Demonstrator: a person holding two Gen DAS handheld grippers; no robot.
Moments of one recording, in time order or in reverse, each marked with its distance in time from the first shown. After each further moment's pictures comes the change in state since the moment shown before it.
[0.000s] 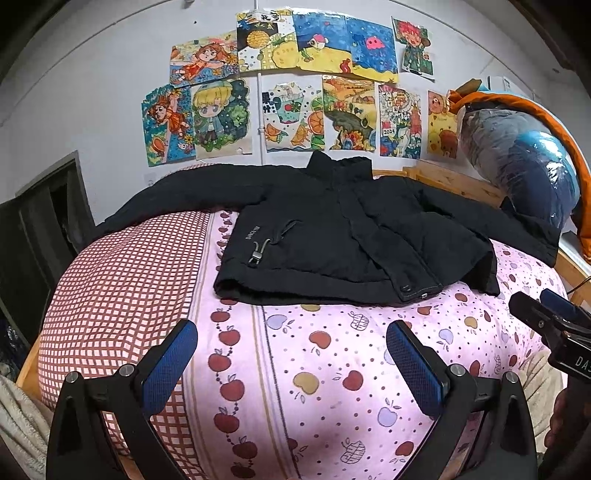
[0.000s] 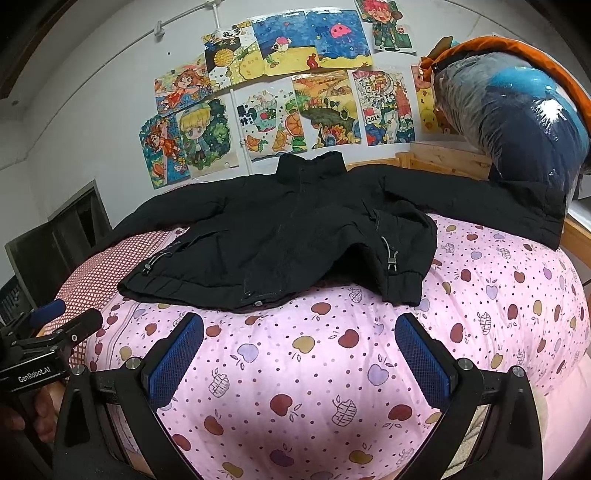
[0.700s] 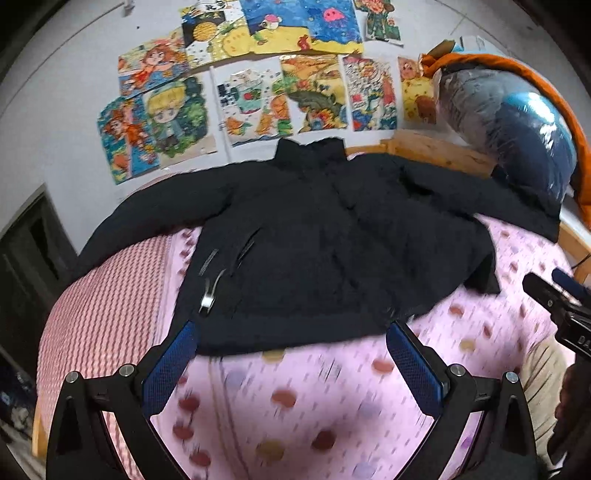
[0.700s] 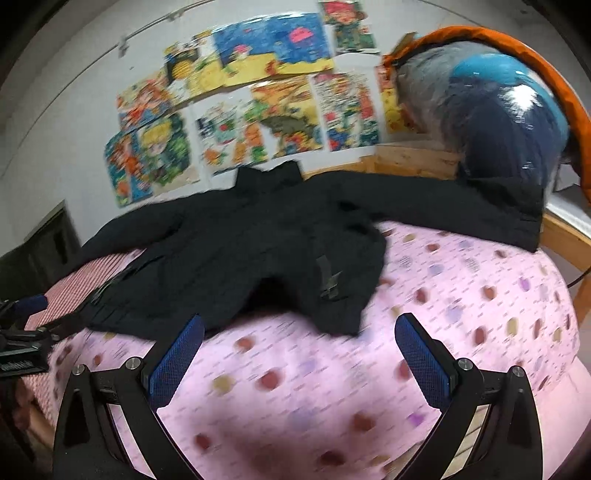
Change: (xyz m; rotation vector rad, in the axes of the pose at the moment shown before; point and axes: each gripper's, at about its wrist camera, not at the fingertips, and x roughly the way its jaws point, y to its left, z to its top) left arm 0.044 -0.049 0.062 0.151 0.074 -0.048; right arm 0.031 -0.078 0.028 0.084 -0.039 -0.114
